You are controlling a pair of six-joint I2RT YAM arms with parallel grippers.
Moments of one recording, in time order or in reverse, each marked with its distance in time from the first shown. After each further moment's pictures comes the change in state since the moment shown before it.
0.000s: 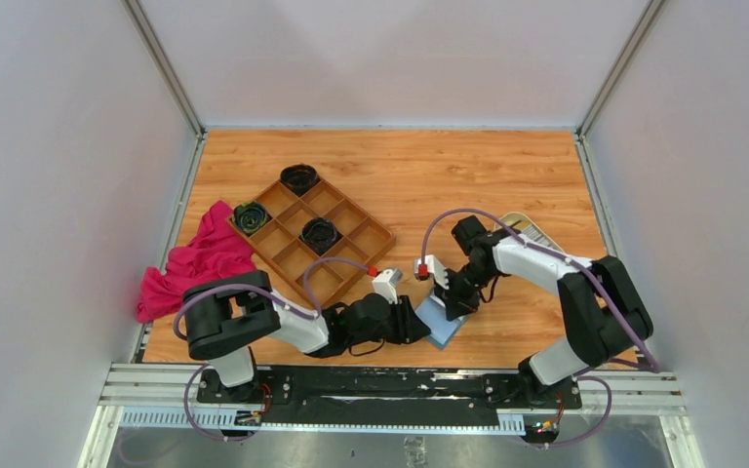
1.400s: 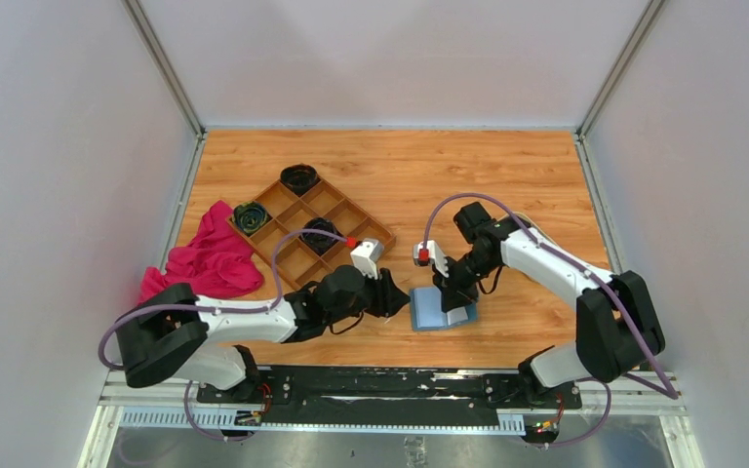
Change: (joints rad) left arm 0.158 -0.326 0.005 -0.293 -0.011 0.290; right arm 0.013 -0.052 0.111 -0.119 -0.058 0.059
